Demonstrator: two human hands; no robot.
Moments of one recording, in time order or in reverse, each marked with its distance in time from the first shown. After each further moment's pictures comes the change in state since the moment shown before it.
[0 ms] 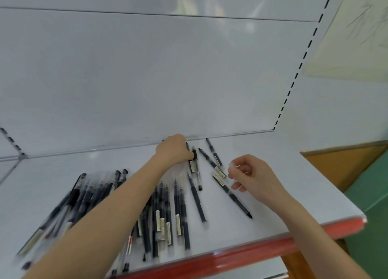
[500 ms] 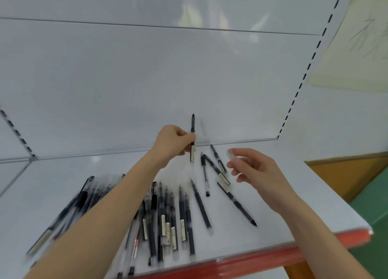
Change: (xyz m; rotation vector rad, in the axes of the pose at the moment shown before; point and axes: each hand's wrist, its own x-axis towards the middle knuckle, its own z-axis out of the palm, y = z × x) left_hand -0.026 0.003 -0.037 -0.820 0.122 -0.018; right_hand -0.003 -0.031 -0.002 0.357 -0.019 -0.074
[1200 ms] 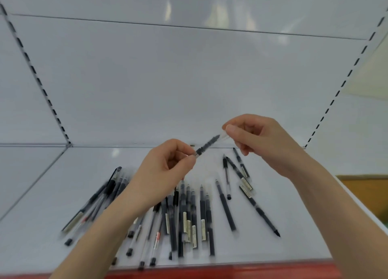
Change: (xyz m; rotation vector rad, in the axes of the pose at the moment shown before) left_hand -0.113 0.000 -0.048 -0.062 0.063 0.203; right_hand 0.032 -0.068 0.036 -0.185 -0.290 -0.245
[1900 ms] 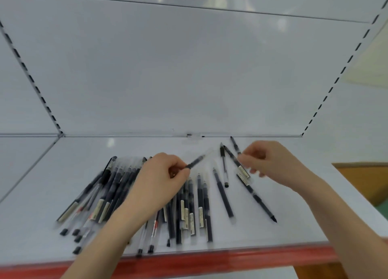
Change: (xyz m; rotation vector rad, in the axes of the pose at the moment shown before) left_hand -0.003 -0.041 0.010 0.508 0.029 0.001; right_hand -0.030 0.053 -0.013 -0.439 -0.009 0.289
